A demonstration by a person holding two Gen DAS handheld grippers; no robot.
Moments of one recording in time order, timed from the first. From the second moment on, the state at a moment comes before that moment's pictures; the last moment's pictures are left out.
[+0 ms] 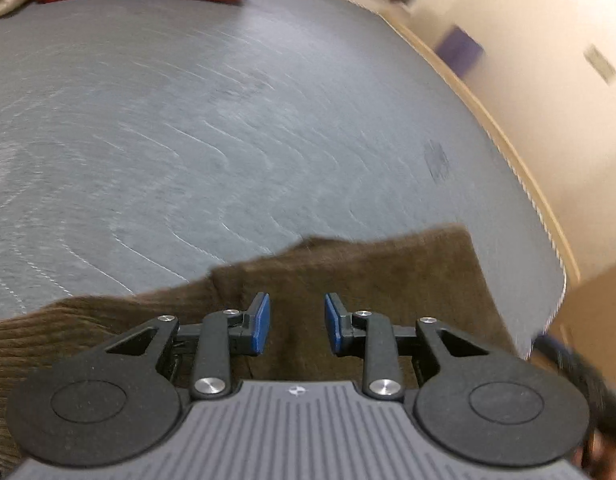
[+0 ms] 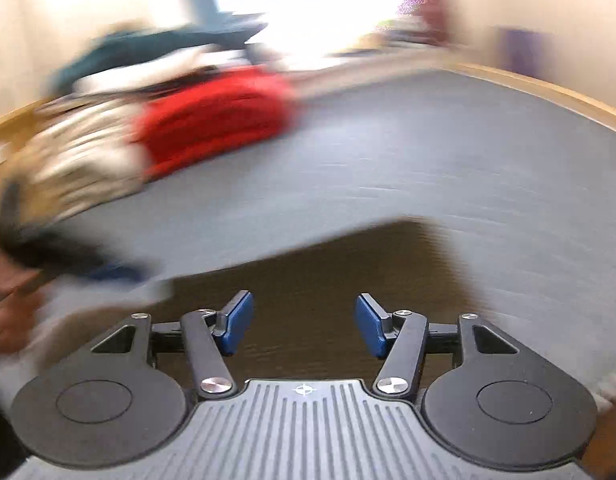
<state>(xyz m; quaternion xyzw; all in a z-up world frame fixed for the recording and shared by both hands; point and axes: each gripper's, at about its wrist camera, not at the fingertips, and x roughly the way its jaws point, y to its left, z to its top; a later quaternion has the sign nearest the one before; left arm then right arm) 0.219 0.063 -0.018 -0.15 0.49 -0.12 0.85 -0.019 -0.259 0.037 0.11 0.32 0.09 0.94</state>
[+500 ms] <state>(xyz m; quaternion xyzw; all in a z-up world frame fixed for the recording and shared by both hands) 0.224 0.038 -0.042 -0.11 0.53 -0.12 0.83 0.008 -0.337 -0.031 0.24 0.44 -0.05 0.86</state>
